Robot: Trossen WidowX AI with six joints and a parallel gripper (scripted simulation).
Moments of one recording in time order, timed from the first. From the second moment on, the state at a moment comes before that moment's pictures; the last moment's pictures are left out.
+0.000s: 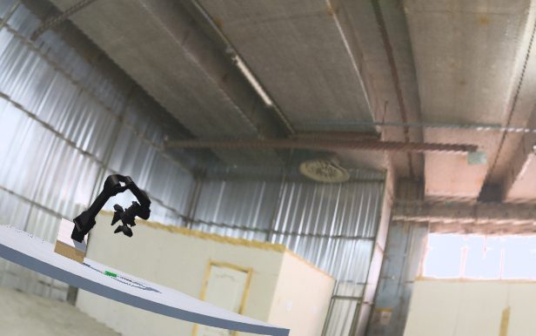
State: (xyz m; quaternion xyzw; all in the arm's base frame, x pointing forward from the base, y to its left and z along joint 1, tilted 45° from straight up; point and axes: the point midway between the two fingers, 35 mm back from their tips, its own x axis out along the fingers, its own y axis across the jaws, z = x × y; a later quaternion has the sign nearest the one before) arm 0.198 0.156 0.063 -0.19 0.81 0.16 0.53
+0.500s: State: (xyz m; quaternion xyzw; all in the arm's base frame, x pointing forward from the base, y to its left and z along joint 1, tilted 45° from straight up) arm 0.225 -0.002 0.100 -0.40 0.70 -0.02 0.58
